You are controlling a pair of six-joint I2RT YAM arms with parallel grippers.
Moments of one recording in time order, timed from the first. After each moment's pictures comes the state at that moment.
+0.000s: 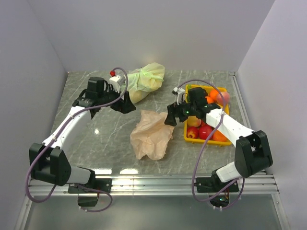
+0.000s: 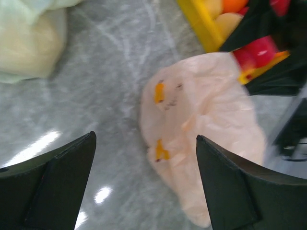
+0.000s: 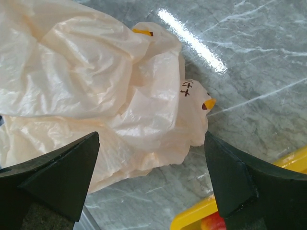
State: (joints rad) left arm -0.25 1.35 1.13 -0.40 0.58 -0.01; right arm 0.38 1.45 1.00 -0.35 -0.56 -0.03
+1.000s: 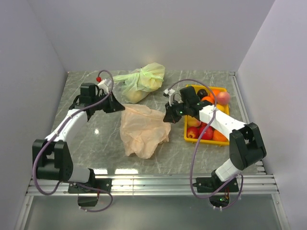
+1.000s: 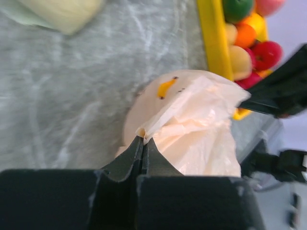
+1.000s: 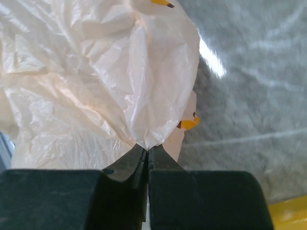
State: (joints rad) left arm -0.09 1.41 0.98 -0.24 0.69 -0.34; right arm 0.43 1.56 1.06 -0.37 -0.59 -0.16
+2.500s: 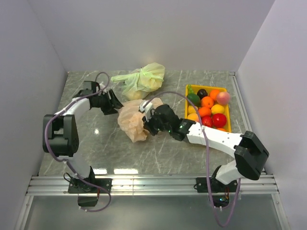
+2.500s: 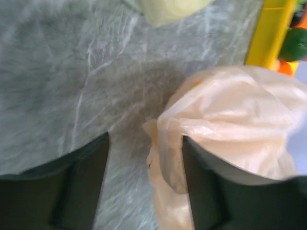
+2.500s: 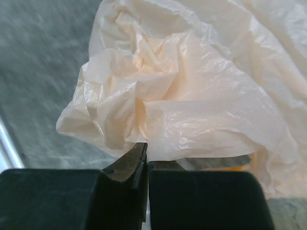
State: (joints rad) left arm -0.02 1.72 1.14 -0.37 0.60 -0.48; right arm 0.91 1.46 0.96 -0.03 -0.09 -0.04
